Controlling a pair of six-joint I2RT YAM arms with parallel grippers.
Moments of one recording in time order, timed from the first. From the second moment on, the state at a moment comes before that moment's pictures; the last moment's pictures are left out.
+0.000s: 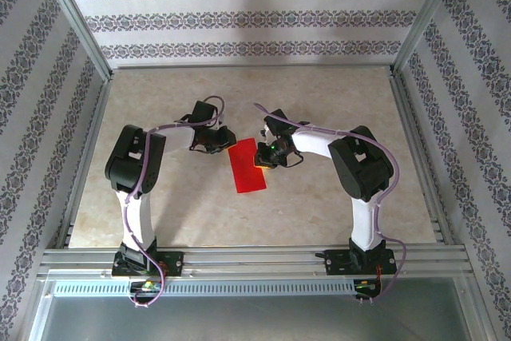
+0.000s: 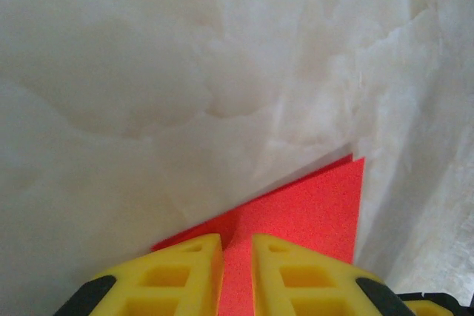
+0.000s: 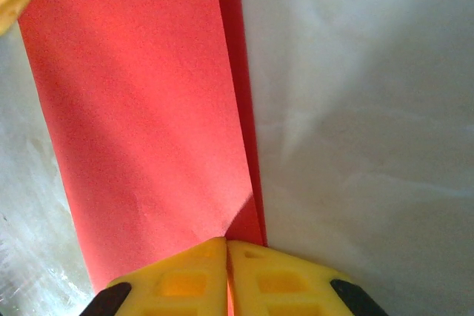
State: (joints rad) left arm -0.29 2.00 1.17 -0.18 0.46 -0.66; right arm 0.53 2.01 1.21 -0.46 -0.44 0.60
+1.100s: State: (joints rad) left arm -0.48 1.87 1.07 -0.10 0.46 -0.83; right arm 0.45 1.84 1.00 -0.35 -0.45 0.73
